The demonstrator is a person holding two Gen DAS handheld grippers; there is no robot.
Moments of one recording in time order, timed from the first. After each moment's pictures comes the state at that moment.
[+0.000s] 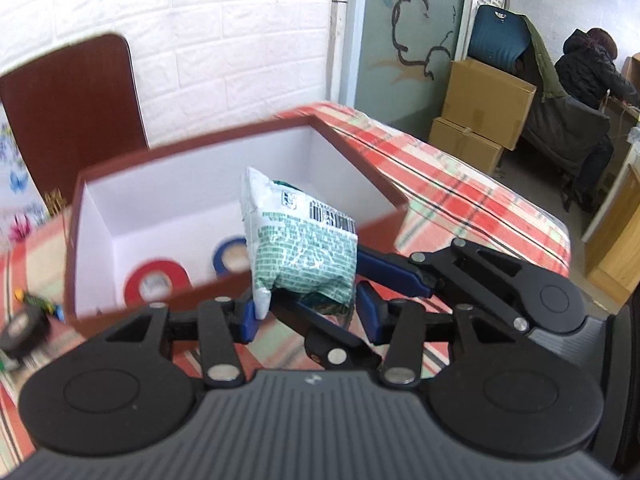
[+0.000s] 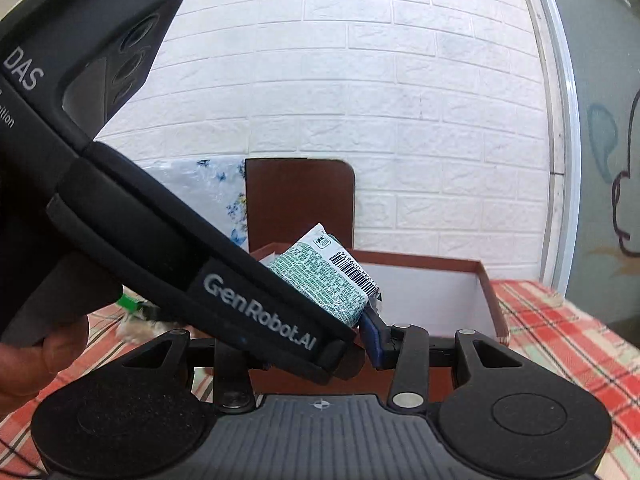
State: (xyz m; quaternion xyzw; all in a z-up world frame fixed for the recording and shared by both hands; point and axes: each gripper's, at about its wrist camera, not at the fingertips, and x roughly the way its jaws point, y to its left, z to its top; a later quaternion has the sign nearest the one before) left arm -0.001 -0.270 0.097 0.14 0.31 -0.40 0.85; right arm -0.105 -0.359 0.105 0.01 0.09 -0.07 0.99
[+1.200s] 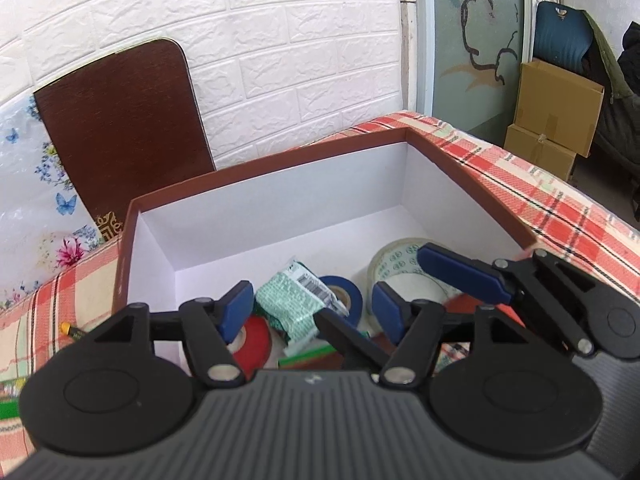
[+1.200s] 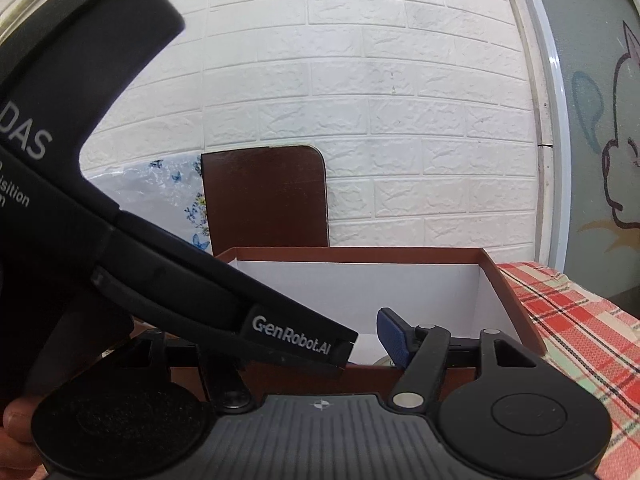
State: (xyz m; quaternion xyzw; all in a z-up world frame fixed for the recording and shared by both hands) left arm 0.036 -0.272 0.089 0.16 0.29 -0.31 0.89; right arm -0.062 -0.378 0.088 0.05 0.10 -0.11 0.99
